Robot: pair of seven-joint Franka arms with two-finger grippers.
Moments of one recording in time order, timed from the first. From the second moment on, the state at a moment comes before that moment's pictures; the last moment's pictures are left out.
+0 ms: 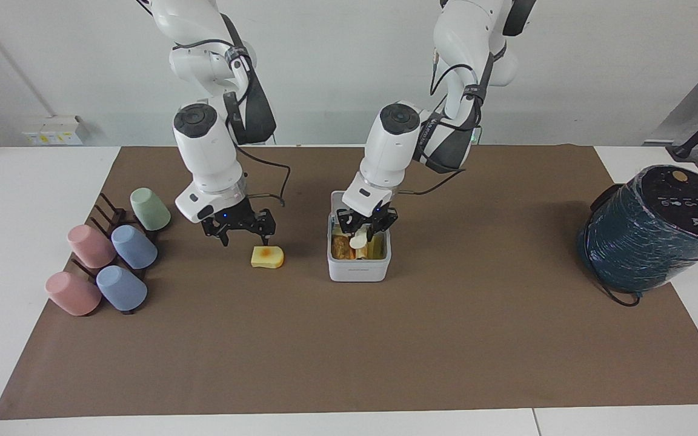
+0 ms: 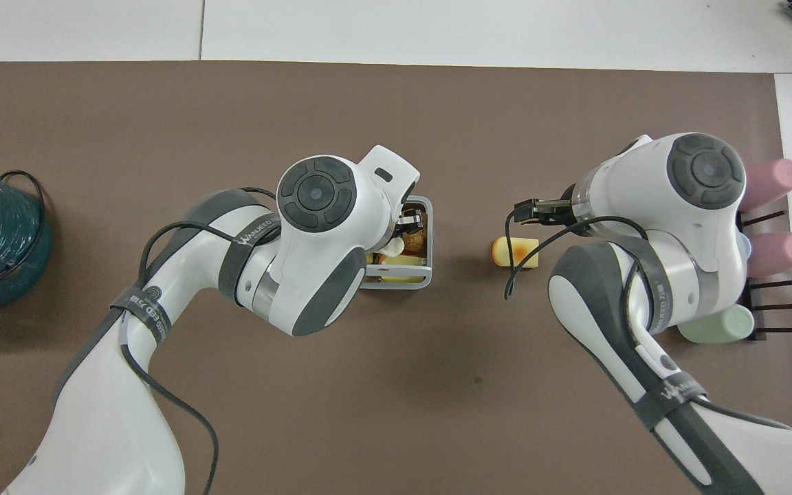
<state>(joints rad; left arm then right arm) -0.50 0.36 -0.16 -1.68 -0.05 2.20 -0.70 0.11 0.19 0.13 -1.93 0.00 2.20 0.28</state>
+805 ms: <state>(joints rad) -0.32 0.31 -0.12 -1.38 -0.05 1.69 -0.54 0.11 0.27 0.13 -2.04 0.00 2.42 0.28</state>
